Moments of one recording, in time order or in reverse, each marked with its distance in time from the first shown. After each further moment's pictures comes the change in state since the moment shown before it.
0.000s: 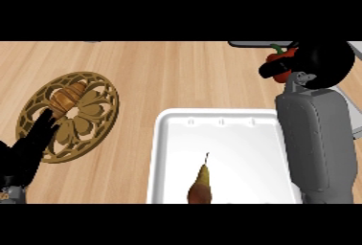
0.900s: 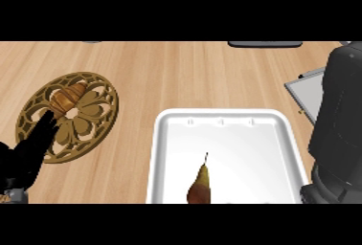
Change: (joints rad) left arm 0.016 -0.023 0.003 -0.026 -0.024 0.005 0.010; right arm -0.314 -0.029 -0.110 -0.204 0.239 0.111 -0.009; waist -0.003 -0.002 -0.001
